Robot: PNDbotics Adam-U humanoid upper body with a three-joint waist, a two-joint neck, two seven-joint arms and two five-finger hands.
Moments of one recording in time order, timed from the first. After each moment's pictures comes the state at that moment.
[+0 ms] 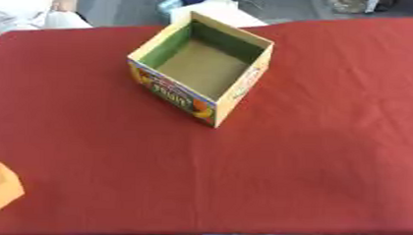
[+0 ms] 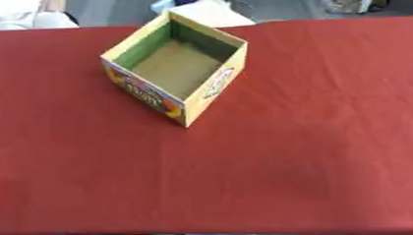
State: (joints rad) left arm 0.18 0.88 0.17 -1.79 -0.69 -0.32 -0.39; right arm 0.03 -0.40 -0.35 -1.99 0.18 -0.28 -0.50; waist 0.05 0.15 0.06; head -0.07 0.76
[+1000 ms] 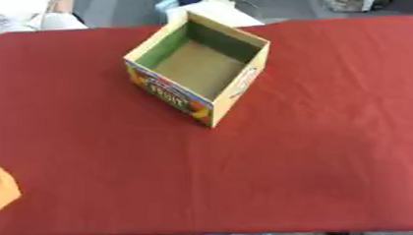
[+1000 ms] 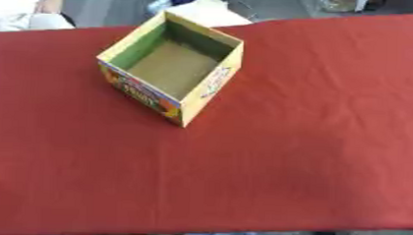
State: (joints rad) left arm 0.18 0.89 0.13 -1.75 -0.73 -0.33 -0.43; right arm 0.03 -0.40 -0.35 -1.99 0.18 -0.27 -0.50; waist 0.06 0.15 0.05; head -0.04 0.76
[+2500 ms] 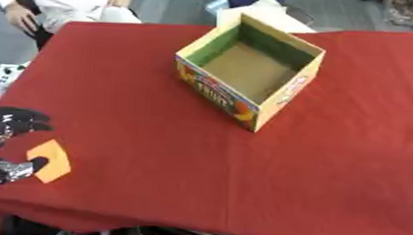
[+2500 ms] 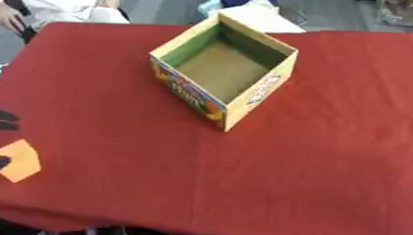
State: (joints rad) left arm 0.15 0.91 0.07 -1.82 -0.77 -0.31 -0.40; right arm 0.03 -0.40 -0.35 -1.99 0.17 -0.27 -0.50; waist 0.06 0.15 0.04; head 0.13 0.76
